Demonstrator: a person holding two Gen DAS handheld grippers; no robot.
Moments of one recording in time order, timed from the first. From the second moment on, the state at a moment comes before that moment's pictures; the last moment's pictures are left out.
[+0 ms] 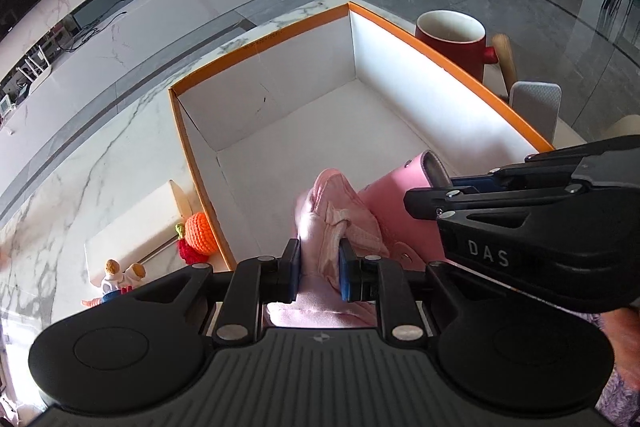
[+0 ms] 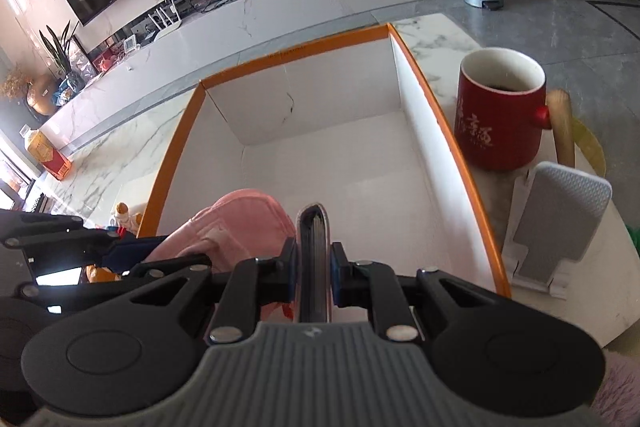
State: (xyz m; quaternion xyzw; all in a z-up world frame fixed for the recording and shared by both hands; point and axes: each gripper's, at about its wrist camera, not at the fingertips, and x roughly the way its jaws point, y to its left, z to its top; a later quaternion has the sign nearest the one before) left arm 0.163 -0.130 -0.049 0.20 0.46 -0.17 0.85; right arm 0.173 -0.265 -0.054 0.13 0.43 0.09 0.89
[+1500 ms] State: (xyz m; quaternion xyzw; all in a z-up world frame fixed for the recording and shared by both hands) left arm 0.155 -0.086 -0.044 0.06 0.54 -0.24 0.81; right arm 0.238 -0.225 -0.078 0.11 0.62 0.21 0.75
